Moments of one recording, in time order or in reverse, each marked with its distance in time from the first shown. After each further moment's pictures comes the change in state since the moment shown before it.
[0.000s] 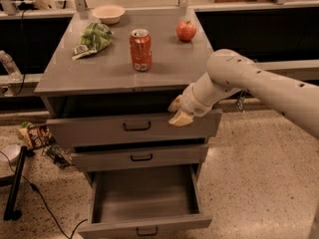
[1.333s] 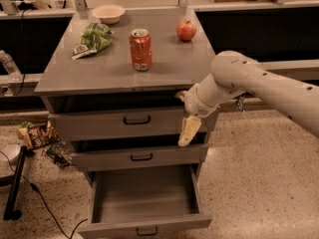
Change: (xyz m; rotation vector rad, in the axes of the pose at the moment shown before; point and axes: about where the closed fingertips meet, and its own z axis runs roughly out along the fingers) arm 0.009 -0.002 -0.009 0.040 0.015 -0.030
